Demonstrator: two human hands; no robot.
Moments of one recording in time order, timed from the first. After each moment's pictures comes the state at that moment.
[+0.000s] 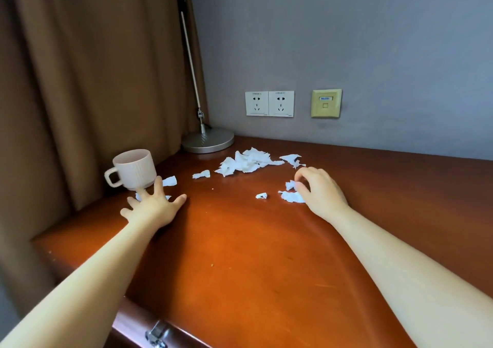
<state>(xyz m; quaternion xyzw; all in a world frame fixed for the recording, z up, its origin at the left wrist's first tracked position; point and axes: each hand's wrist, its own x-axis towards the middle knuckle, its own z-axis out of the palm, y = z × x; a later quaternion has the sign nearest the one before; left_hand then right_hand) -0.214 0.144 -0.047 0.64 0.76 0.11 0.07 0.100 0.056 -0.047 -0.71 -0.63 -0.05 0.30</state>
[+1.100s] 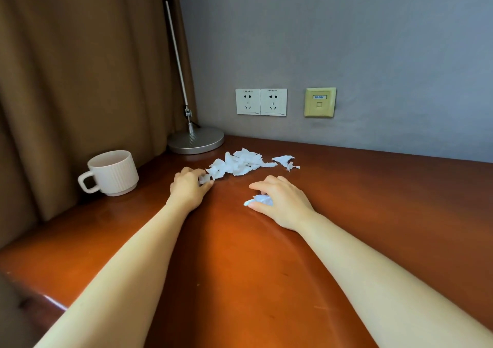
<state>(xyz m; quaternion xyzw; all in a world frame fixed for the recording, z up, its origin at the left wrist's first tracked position) -0.133 0.196 -0.049 0.76 0.60 0.23 0.10 0.056 0.075 -0.046 -0.66 -0.72 0.01 0.22</state>
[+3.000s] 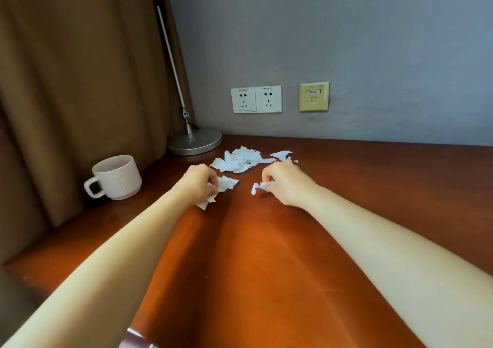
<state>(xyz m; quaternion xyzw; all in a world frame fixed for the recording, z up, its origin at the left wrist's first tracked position) -0.128 0.171 -0.013 0.84 0.51 0.14 0.10 0.067 0.081 -0.016 -0.72 -0.66 0.05 0.21</state>
